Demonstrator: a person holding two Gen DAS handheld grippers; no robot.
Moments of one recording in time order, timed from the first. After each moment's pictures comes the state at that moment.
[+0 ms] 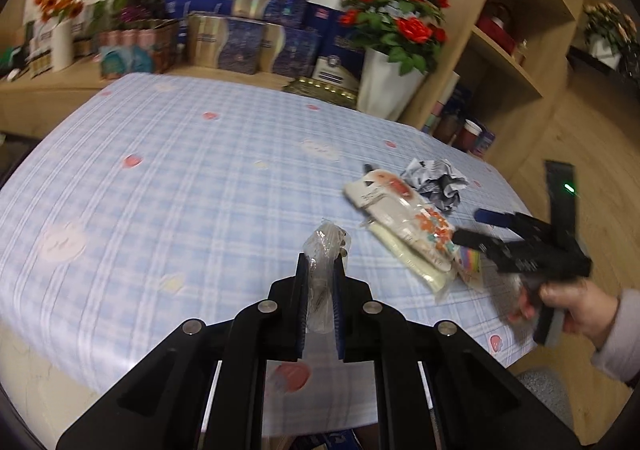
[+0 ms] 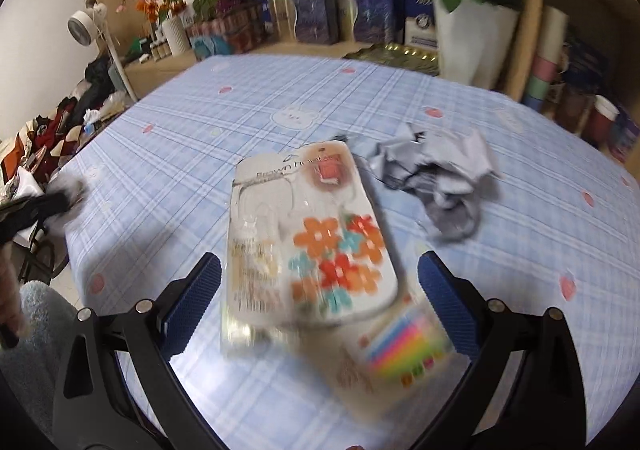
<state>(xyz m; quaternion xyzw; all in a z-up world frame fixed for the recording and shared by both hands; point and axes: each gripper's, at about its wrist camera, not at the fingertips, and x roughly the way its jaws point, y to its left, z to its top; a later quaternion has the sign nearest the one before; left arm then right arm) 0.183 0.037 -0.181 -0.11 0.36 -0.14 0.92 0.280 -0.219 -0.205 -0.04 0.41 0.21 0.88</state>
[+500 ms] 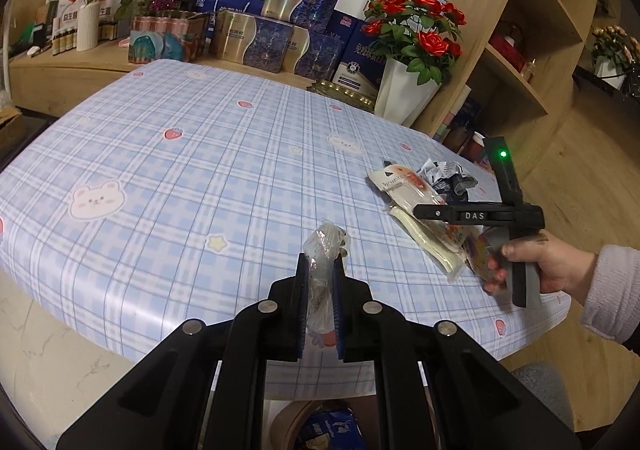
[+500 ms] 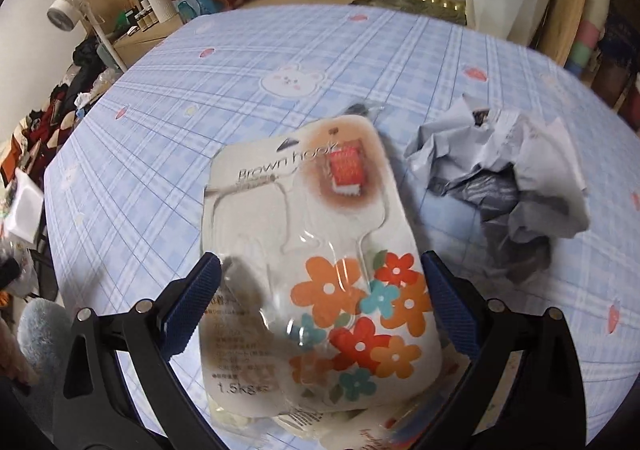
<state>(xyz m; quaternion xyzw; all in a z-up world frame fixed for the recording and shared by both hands) 0.149 0.069 -0.193 -0.14 0.35 -0.12 0.92 0.342 -0.187 -0.238 -0.03 0.50 0.21 0.84</state>
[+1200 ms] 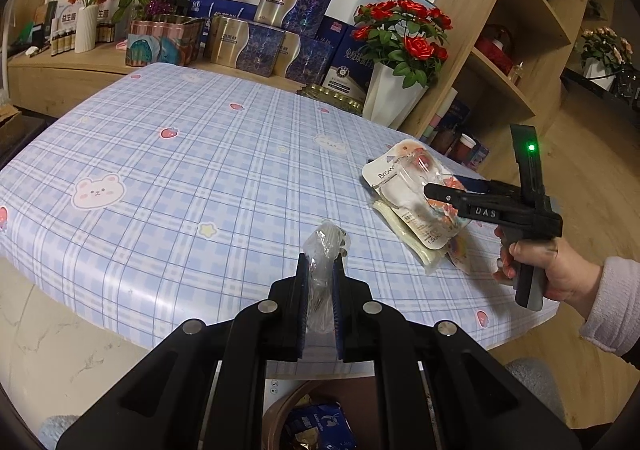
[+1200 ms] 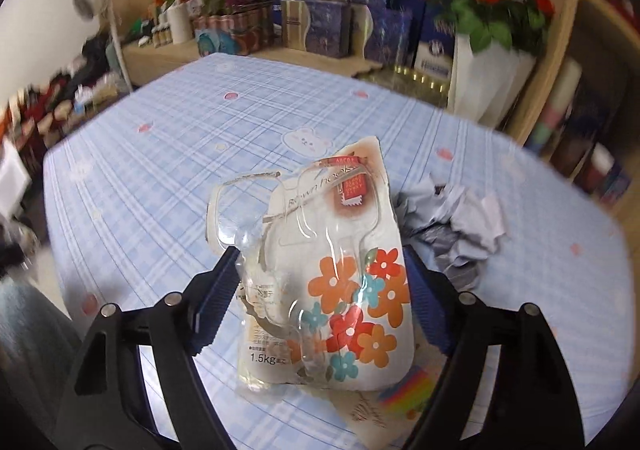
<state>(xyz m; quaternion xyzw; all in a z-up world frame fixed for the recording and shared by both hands) 0.122 0.064 -0.183 -0.14 0.34 -0.13 0.92 0.279 -0.174 -0.175 -0.13 0.38 0.19 0.90</state>
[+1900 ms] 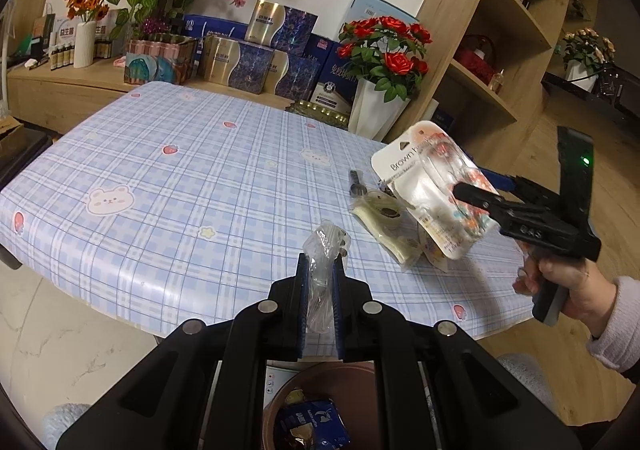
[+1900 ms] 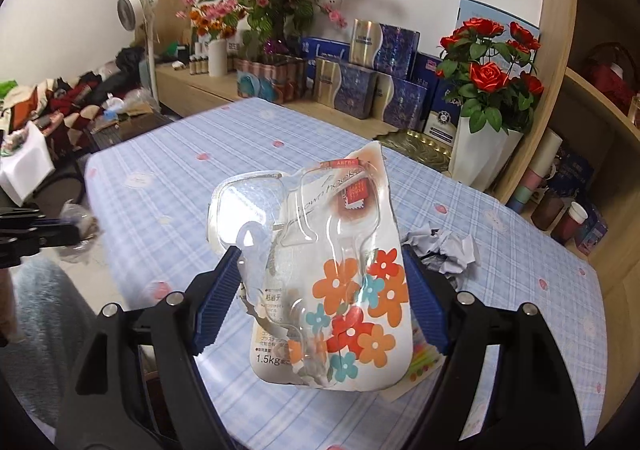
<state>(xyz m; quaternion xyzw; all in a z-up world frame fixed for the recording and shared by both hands) 0.083 0.066 -0.156 -0.14 0.31 -0.15 0.93 0.177 -0.172 -0.109 -0.14 0.29 0.23 0.92</state>
